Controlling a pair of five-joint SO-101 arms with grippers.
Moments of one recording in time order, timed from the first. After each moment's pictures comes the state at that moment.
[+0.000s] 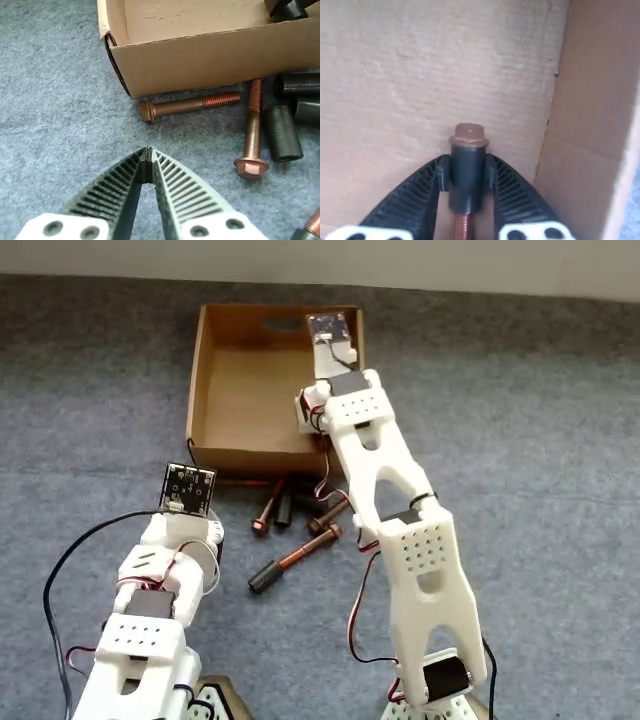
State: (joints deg) left arm -2.1 -62.7 91.9 19.0 -6.0; right arm -22.7 50.8 -44.0 64.0 -7.3
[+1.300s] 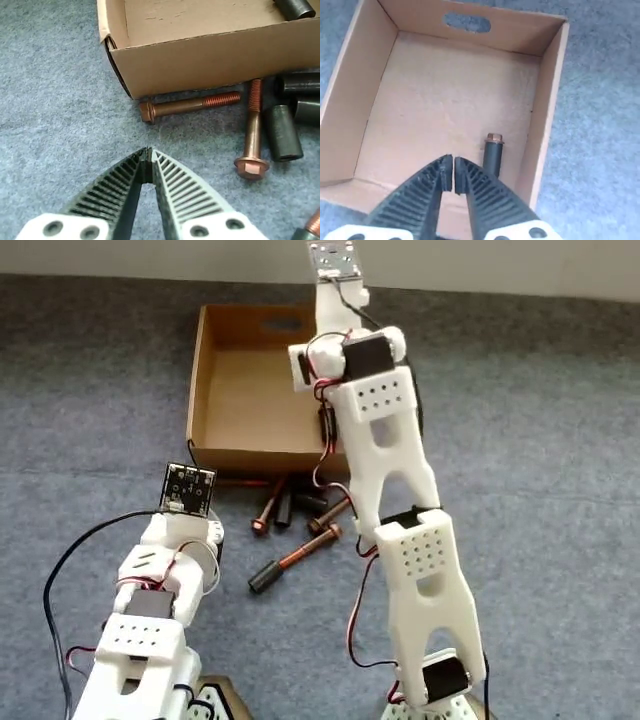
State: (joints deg) left arm -2.1 -62.7 91.9 19.0 -6.2; right arm -24.1 49.1 -85.7 96.4 -7.3
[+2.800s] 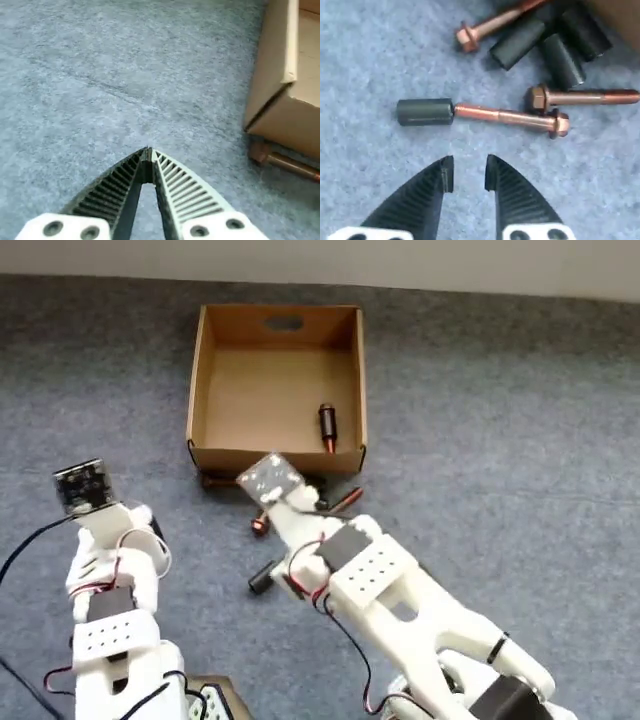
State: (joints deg) left arm -25.0 -62.7 89.2 19.0 7.1; right arm -47.4 -26.5 48.0 56.8 0.5
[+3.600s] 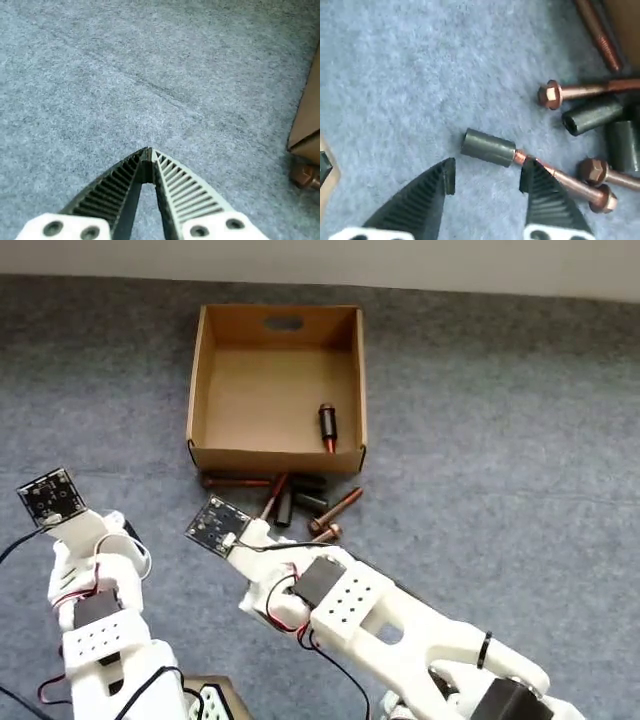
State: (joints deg) left arm -30.9 -62.7 89.2 19.0 7.6; right arm -57.4 -26.9 51.0 46.1 9.1
